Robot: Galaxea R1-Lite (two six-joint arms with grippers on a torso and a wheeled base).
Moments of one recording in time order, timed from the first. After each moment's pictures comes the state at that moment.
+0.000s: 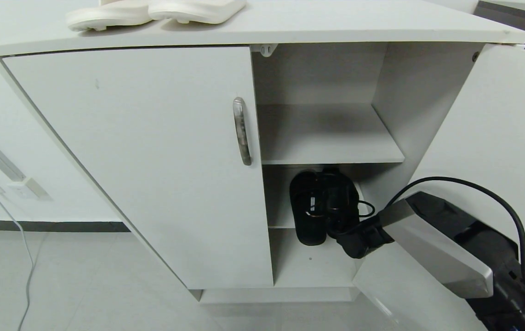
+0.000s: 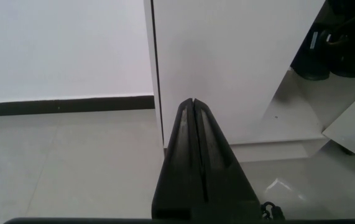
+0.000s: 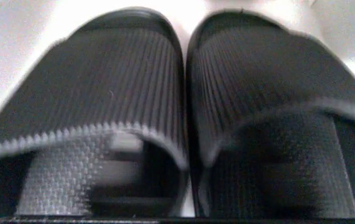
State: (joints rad) left arm 0.00 0.00 0.00 0.00 -0.02 0.01; right arm 0.55 2.60 -1.66 -0.79 -0.54 0.09
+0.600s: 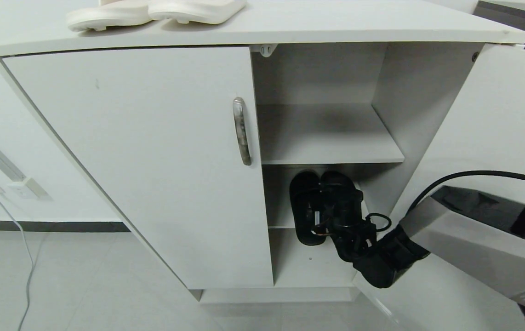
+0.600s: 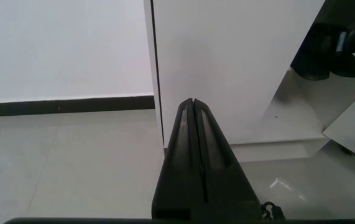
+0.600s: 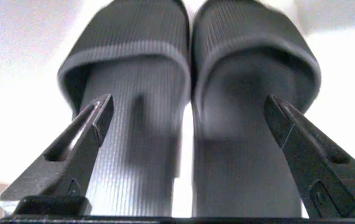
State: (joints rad) left arm 0.00 0.00 0.00 0.00 -0.02 0.01; right arm 0.64 2.34 -1.17 -0.97 -0.59 0.10
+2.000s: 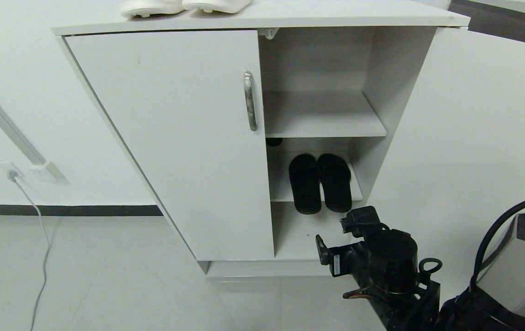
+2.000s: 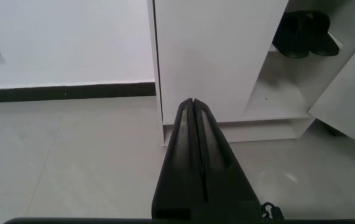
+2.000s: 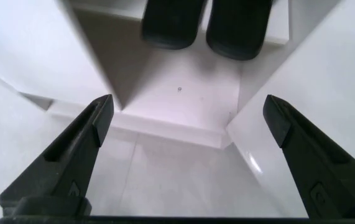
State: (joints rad) left arm 0.00 0.00 0.00 0.00 -0.02 0.01; right arm 0.81 2.06 -0.59 -1.26 -0.62 0.09
